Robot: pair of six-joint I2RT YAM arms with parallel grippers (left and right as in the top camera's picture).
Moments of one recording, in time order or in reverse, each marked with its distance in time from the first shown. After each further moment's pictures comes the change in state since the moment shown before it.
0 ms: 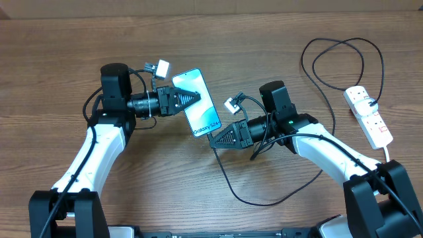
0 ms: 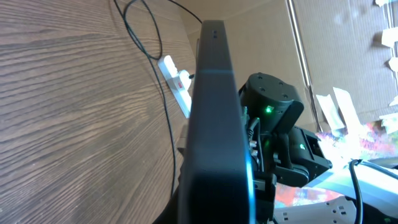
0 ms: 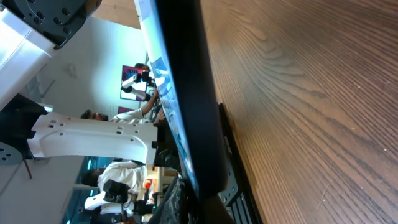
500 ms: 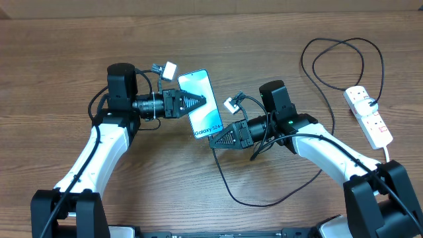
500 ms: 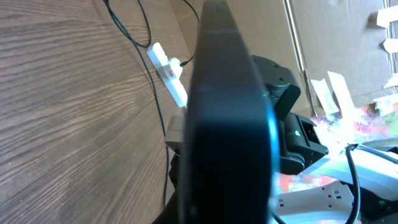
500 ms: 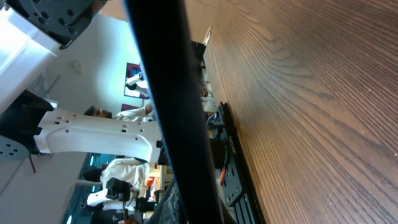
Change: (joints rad) left arm -0.034 0.000 0.005 -0.027 0.031 0.032; right arm 0.001 0.000 0.000 0.014 -0.016 0.000
